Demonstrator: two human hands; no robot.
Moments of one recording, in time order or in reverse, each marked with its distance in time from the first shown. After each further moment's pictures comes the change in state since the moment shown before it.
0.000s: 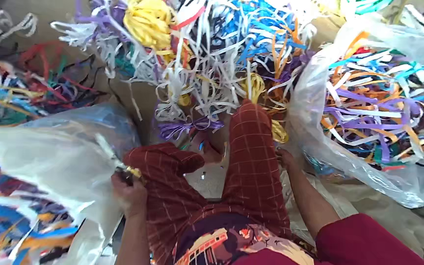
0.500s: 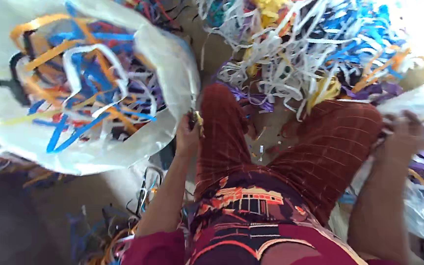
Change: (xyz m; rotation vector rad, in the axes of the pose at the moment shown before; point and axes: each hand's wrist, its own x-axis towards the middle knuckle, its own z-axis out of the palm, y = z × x) left_hand -0.046 -0.045 -0.072 -0.471 -0.248 -0.447; right_hand -0.173 -0.237 0.066 -0.351 0.190 -0.866
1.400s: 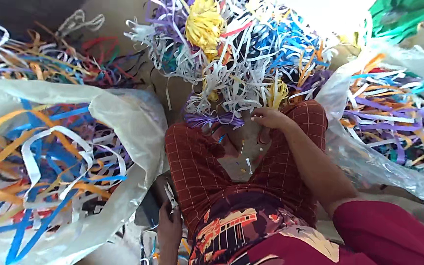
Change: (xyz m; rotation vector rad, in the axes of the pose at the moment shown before) left_hand -0.111 -0.077 -0.030 0.519 -0.032 -0.125; right_hand 0.003 -0.052 0.121 -0.454 -0.955 -0.177
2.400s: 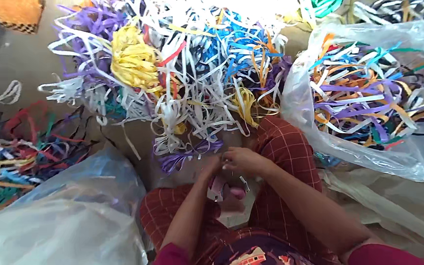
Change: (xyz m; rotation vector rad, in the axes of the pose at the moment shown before) left_hand 0.207 0.298 0.214 0.434 -1.018 0.550; right_hand -0.005 0.005 0.000 0.165 -0.149 0.046
